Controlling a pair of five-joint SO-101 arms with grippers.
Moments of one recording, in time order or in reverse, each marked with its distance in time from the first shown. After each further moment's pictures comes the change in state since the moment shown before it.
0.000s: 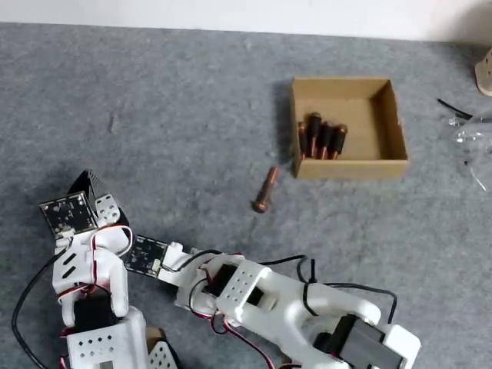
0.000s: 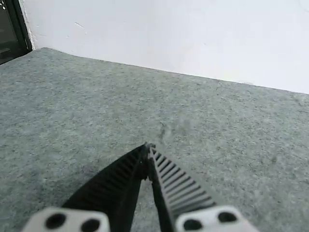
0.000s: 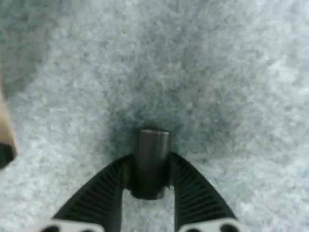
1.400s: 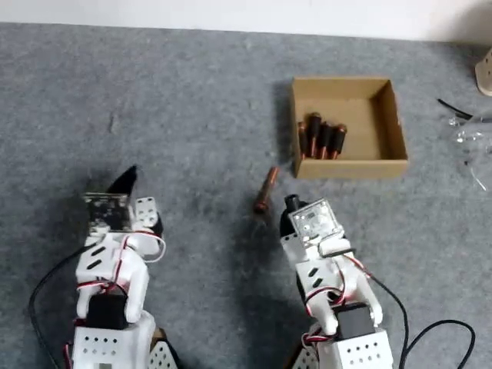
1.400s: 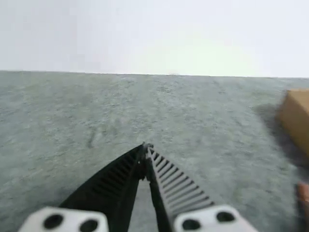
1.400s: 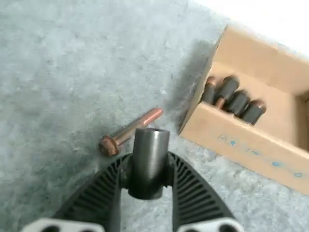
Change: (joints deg) left arm 16.5 0.0 0.0 0.0 -2.1; right arm 48.6 -95.4 40.3 16.5 0.4
